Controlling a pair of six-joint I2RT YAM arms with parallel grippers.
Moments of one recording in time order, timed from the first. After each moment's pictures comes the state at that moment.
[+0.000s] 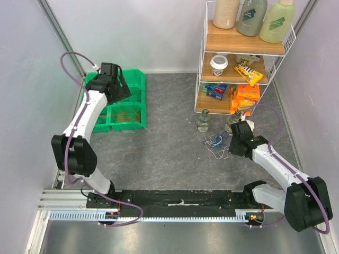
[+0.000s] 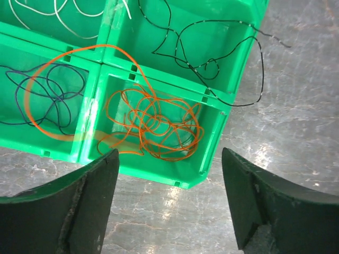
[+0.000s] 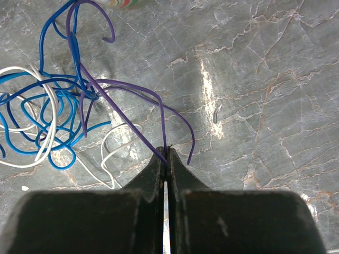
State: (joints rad) left arm -0.16 1.66 1.56 -0.81 -0.25 -0.48; right arm 0.30 1.10 0.59 -0.57 0.24 0.55
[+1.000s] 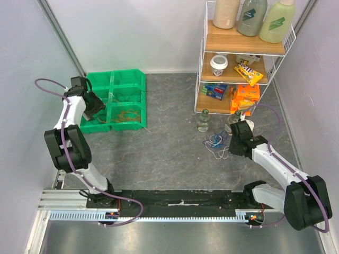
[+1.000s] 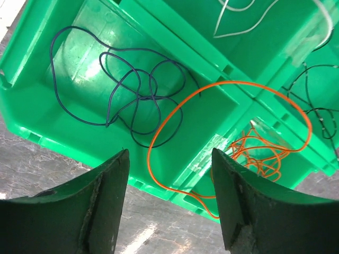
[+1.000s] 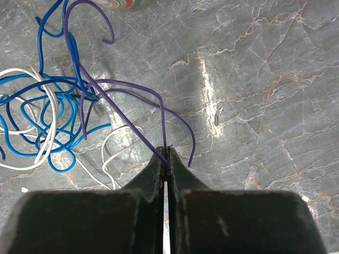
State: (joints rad) left arm 0.24 1.71 1.40 -0.74 -0.06 -0.51; right arm 0.30 1.11 0.59 -0.56 0.24 0.54
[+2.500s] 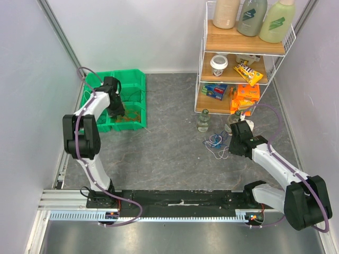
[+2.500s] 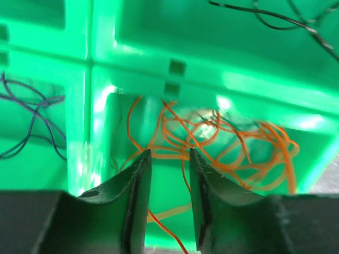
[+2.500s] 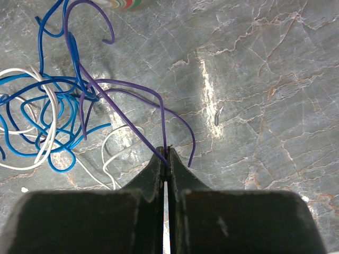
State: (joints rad) left arm -0.03 1.93 1.45 -0.73 -0.13 -0.30; right arm 0.30 1.11 0.59 -0.56 0.24 0.54
